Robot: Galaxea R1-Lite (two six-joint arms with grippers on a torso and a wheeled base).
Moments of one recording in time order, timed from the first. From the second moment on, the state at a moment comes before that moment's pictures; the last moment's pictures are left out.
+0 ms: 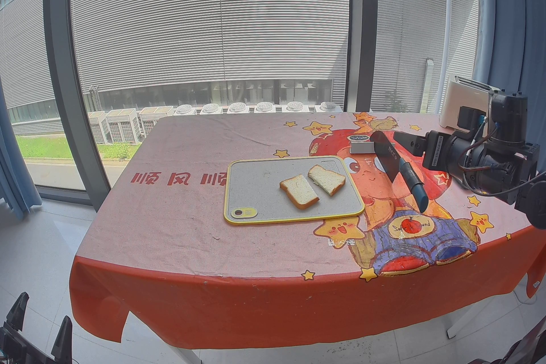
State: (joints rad) left arm -0.01 0.02 -0.02 -0.01 -0.01 0.01; right arm 0.38 1.61 -0.82 -0.50 -0.13 0.29
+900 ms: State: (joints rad) left arm -0.01 0.02 -0.02 -0.01 -0.01 0.01; right arm 0.52 1.55 -0.75 -0.49 -0.13 0.28
